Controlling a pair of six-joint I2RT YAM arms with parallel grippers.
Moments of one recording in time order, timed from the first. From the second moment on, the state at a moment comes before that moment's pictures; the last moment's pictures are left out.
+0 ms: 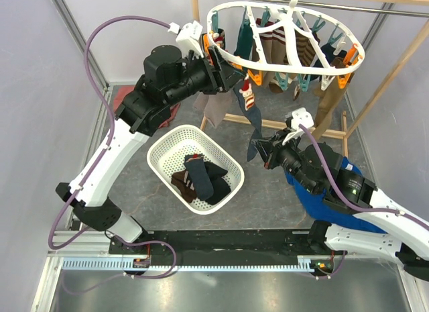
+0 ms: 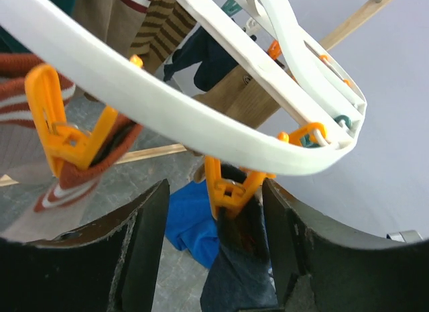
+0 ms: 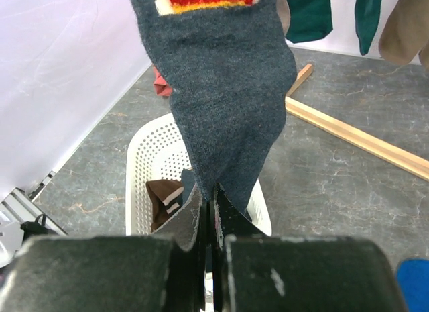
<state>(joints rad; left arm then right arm) -0.73 1.54 2.01 -0.54 0.08 -0.60 1.05 0.84 1.11 -0.37 0.44 0.33</state>
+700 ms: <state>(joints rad) -0.71 1.60 2.12 -0.55 0.11 -0.52 1.05 0.86 1.09 -0.35 0.41 0.34</state>
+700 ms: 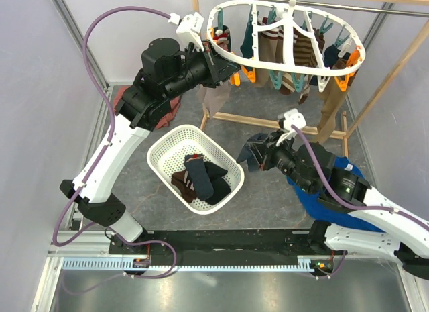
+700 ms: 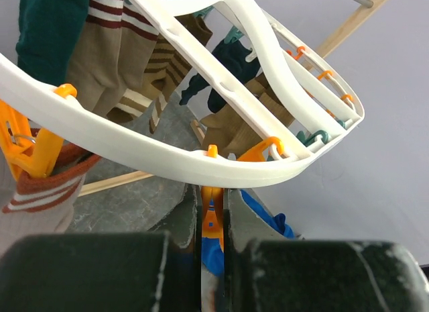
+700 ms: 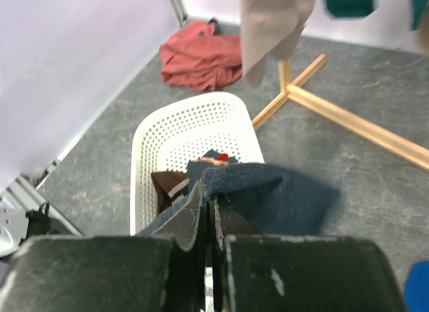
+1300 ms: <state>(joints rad) -0.71 1.60 2.13 -0.55 0.17 -0.60 1.05 1.29 1.07 -0.16 0.26 0.42</state>
